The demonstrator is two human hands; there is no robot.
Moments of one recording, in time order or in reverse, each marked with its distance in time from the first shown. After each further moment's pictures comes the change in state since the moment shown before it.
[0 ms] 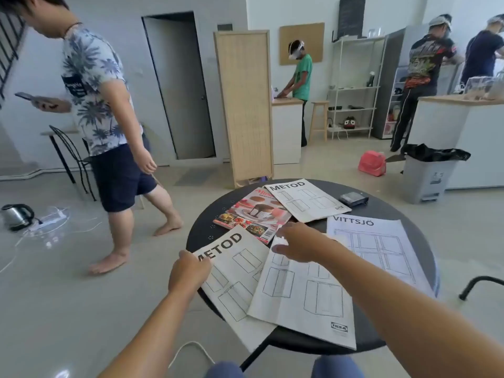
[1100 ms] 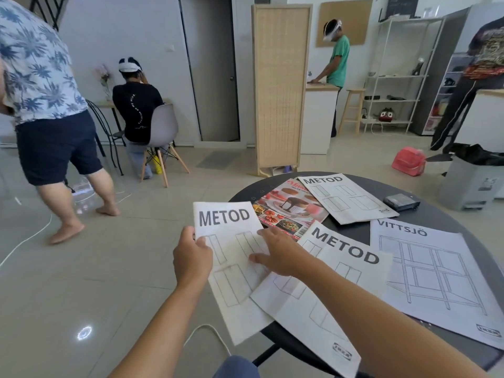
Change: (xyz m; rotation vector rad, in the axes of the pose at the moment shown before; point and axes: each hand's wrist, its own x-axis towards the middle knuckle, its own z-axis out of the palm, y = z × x) left_hand 0.030 -0.028 -0.023 -0.295 0.356 0.080; right_hand 0.065 -0.088 0.059 0.227 -0.073 -0.084
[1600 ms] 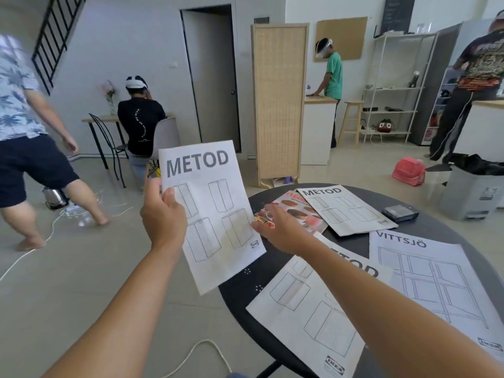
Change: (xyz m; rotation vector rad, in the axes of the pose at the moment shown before) left_hand 0.058 0.072 -0.052 -0.251 0.317 0.294; right_hand 0.014 -0.013 -0.057 0.315 0.174 0.038
